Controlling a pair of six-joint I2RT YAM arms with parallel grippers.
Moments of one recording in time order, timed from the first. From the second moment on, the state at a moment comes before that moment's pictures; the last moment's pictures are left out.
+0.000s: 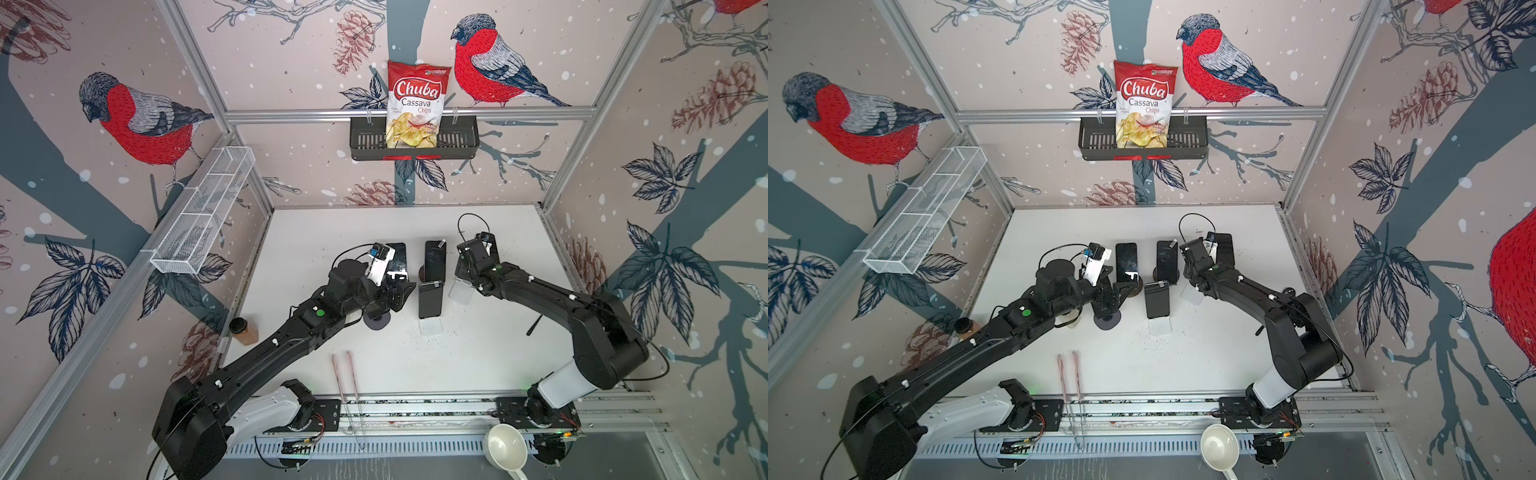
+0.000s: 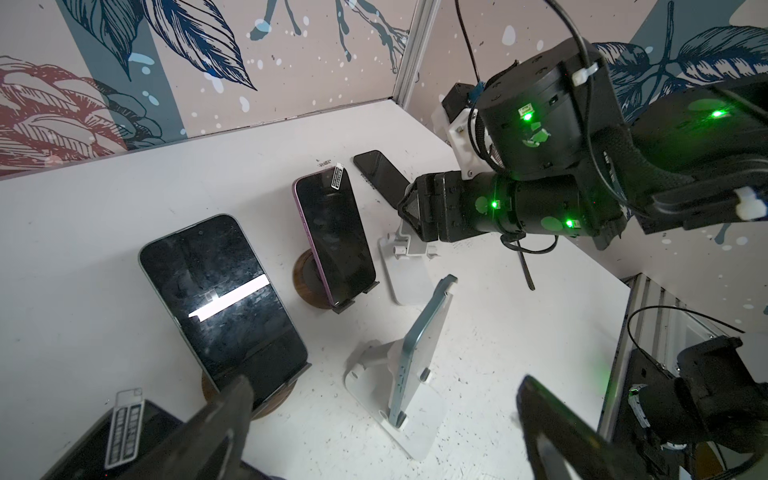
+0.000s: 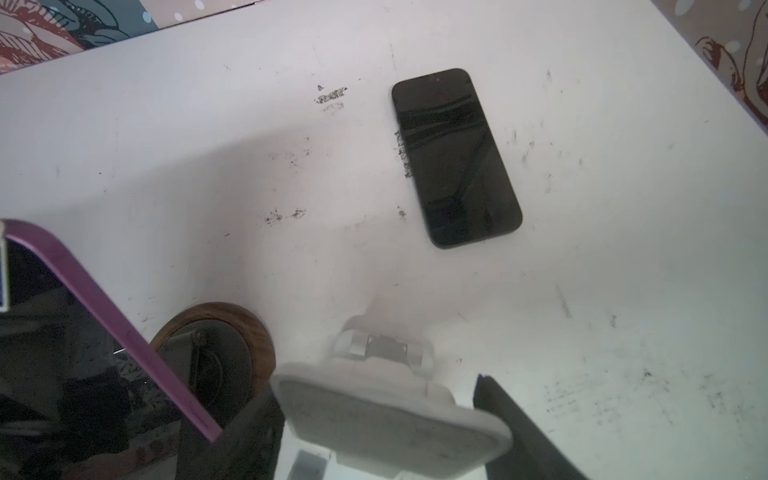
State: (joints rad) left arm -0.69 1.07 0.77 -0.06 0.21 -0.20; right arm 0.54 1.58 0.98 -0.30 0.46 0.57
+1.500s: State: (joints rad) left arm -0.69 1.05 0.75 -0.04 0.20 -0.18; right arm 0.45 1.65 1.02 -0.13 0.35 0.39
